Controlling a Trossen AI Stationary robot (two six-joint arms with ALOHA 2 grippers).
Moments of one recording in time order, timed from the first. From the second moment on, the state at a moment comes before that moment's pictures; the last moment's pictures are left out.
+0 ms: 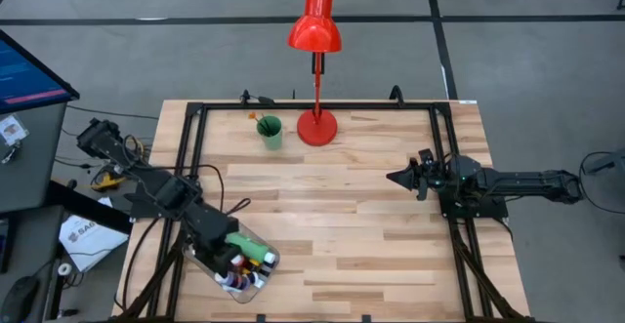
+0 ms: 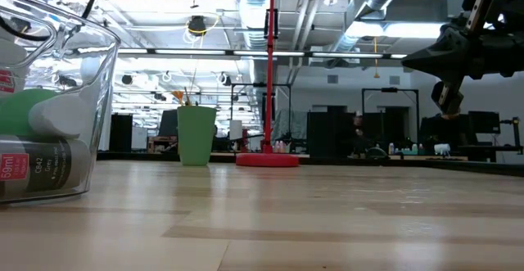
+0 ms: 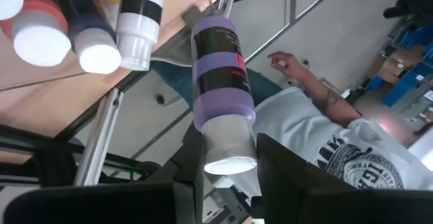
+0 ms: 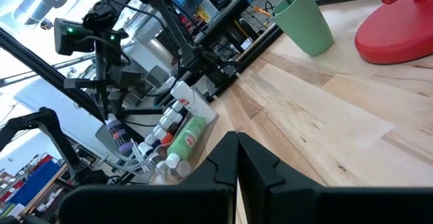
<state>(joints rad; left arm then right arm) -0.60 1.14 0.97 -0.62 0.43 -1.77 -0.06 0.20 0.01 0.13 0.03 0.77</state>
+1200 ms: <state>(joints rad) -0.55 1.38 0.97 -0.51 0.58 -1.81 -0.06 0.20 0.01 0.13 0.03 0.77</state>
